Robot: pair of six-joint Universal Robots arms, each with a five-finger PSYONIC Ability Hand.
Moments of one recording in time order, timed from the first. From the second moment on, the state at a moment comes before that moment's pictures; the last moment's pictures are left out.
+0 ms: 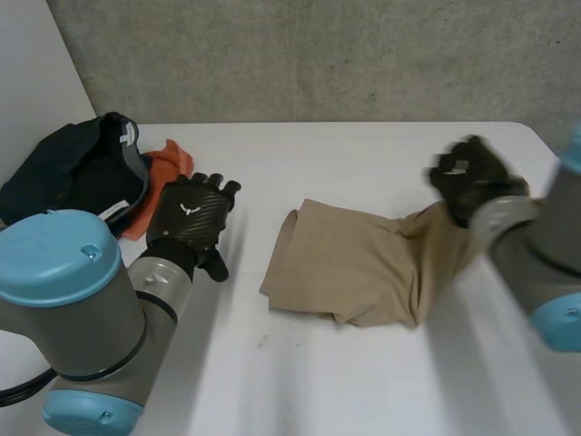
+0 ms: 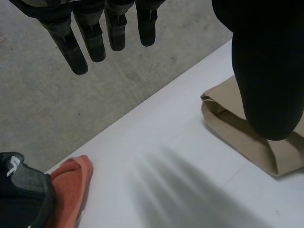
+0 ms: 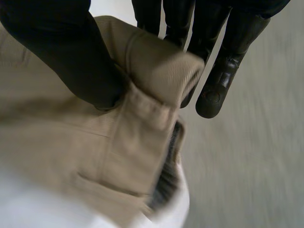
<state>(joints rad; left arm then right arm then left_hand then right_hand) 4.12 -1.86 -1.72 3.45 -1.74 3.41 1.96 -1.22 1.48 -0.10 1.56 2.16 0.19 0.20 0.21 0.20 0.05 0.95 1.17 1.19 1.19 0.97</state>
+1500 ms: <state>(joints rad) 4.05 -2.11 -1.03 2.92 -1.50 3.41 1.99 -1.22 1.57 -0.13 1.60 2.90 0.19 0.21 0.21 0.21 0.05 0.18 0.22 0.21 0.24 0.07</state>
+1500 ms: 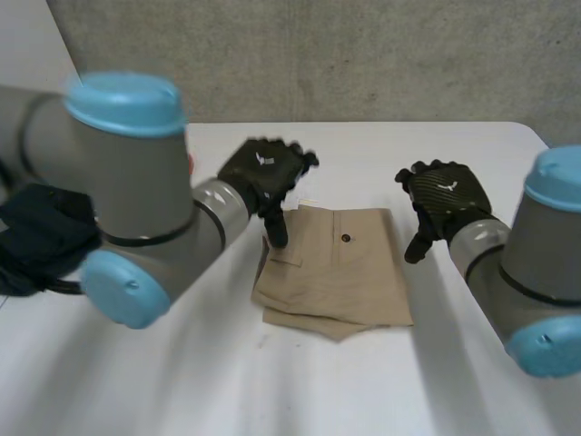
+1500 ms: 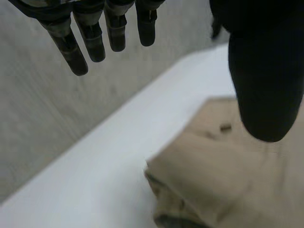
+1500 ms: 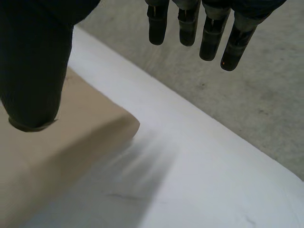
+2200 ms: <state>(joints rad) 4.18 -1.89 -1.22 2.89 -1.10 3.29 1.98 -1.06 1.74 -0.25 1.48 3.18 0.19 0.21 0.21 0.21 0.05 0.27 0.33 0.34 0.33 0.15</state>
